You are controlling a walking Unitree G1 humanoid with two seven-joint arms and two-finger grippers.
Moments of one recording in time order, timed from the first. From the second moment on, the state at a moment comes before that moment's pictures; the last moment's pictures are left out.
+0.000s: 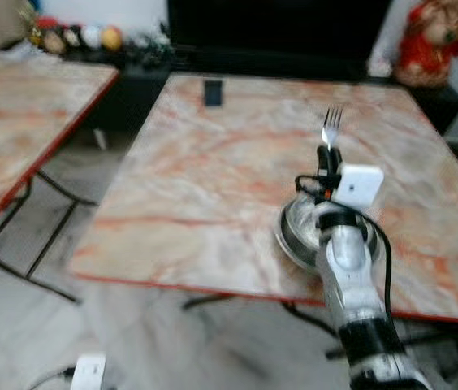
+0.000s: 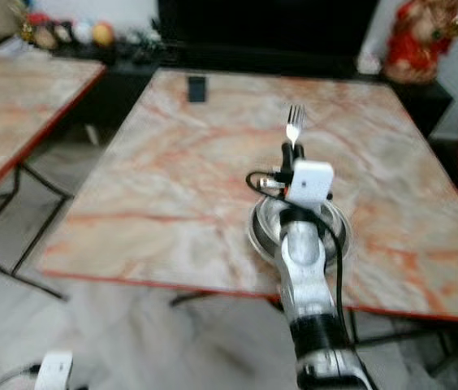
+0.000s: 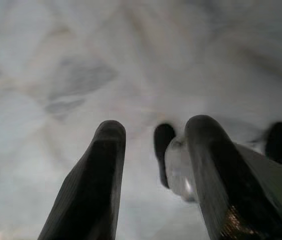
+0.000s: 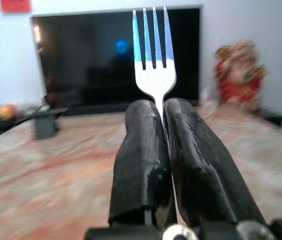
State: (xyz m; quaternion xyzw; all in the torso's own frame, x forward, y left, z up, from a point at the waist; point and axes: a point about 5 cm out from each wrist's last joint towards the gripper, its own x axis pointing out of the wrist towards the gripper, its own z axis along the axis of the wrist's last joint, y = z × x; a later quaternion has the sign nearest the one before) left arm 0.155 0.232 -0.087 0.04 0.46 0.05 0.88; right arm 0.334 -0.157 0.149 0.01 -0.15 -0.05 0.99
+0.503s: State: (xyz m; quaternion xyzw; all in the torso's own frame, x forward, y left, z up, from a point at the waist) left arm 0.149 0.240 -0.087 0.05 0.47 0.06 0.88; right arm 0.335 -0.155 0.150 0.01 -0.16 -0.05 0.99
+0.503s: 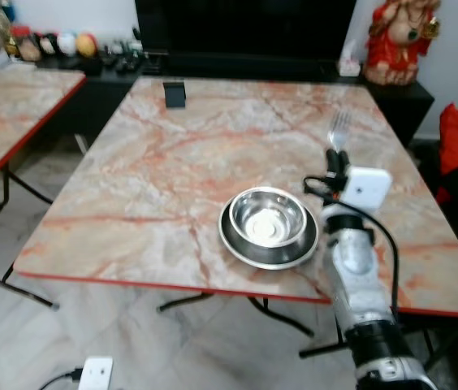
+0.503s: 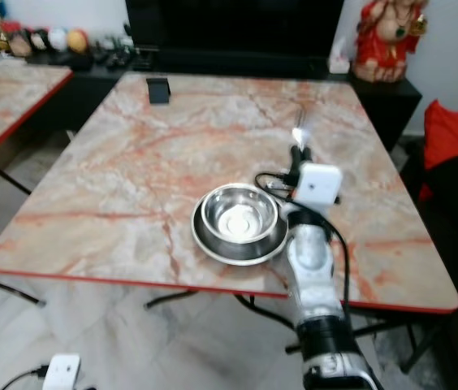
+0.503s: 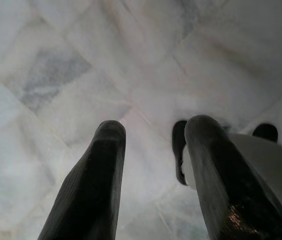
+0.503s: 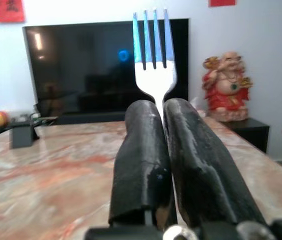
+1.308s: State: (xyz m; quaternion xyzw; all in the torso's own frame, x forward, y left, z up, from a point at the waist) left arm 0.151 0.241 -0.086 0.05 0.47 0.06 0.88; right arm 0.336 -0.150 0.151 0.01 -0.16 -0.04 0.99
